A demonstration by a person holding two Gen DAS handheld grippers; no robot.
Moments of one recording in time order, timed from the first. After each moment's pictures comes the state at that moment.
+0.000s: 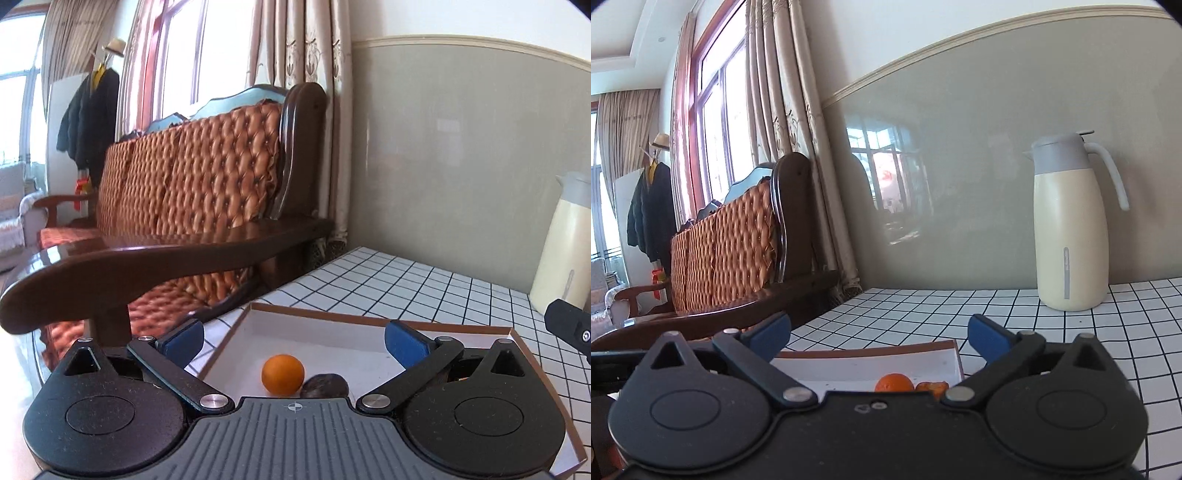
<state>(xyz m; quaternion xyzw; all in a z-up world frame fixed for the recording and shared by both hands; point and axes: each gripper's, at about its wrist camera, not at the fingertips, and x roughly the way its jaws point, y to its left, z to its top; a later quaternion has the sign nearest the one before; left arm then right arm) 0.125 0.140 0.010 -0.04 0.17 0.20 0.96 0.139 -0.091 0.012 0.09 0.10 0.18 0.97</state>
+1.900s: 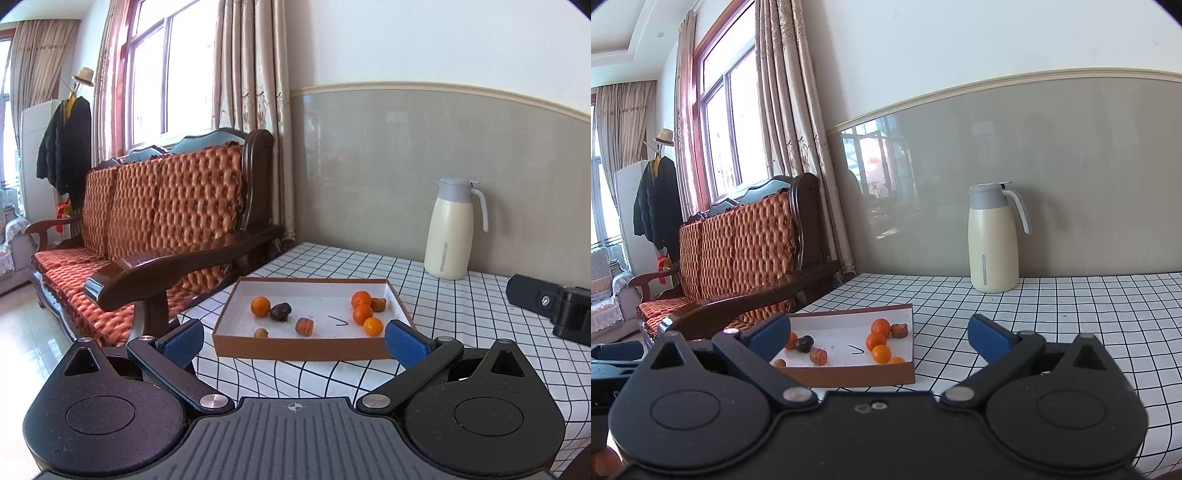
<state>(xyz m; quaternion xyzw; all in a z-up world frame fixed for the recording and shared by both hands) -0.138 0.061 0.109 -0.01 0.18 0.12 0.98 -0.087 -0.156 0.103 0.08 0.13 0.15 0.98</state>
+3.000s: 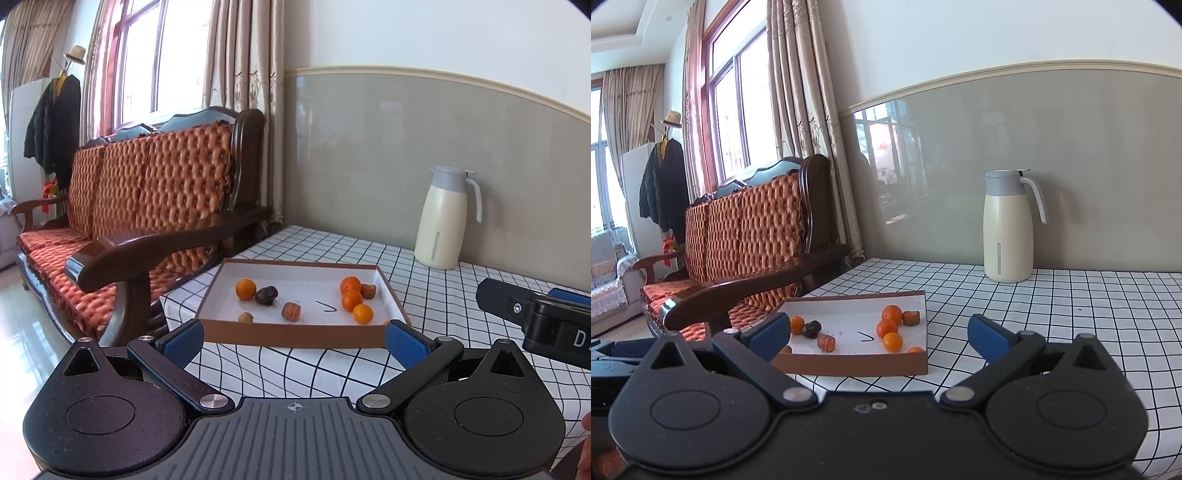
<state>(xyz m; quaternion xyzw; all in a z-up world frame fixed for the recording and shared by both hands) -0.122 0.067 0.092 -0.03 0.20 0.10 0.97 -0.080 -0.138 0.096 0.06 0.15 0.17 0.97</state>
